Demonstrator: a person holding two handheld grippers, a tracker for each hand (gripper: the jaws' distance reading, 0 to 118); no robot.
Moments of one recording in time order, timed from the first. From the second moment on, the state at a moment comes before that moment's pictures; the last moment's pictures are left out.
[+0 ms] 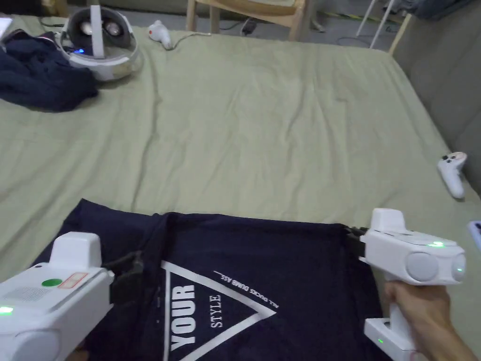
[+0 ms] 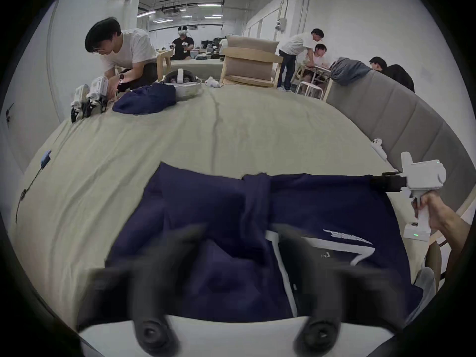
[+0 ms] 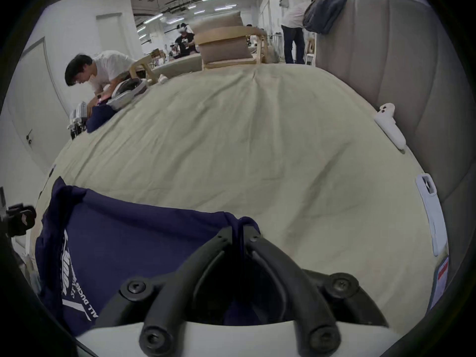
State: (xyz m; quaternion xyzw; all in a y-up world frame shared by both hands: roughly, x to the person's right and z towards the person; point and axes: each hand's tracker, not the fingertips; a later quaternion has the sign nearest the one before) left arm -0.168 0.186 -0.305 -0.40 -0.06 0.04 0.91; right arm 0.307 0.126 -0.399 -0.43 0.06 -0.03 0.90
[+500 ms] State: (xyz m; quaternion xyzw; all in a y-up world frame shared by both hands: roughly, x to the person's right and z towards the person) left arm -0.267 0.147 -0.474 -0.55 -0.09 0.06 0.83; right arm 0.299 0.132 -0.399 -0.43 0.06 -0.03 0.90
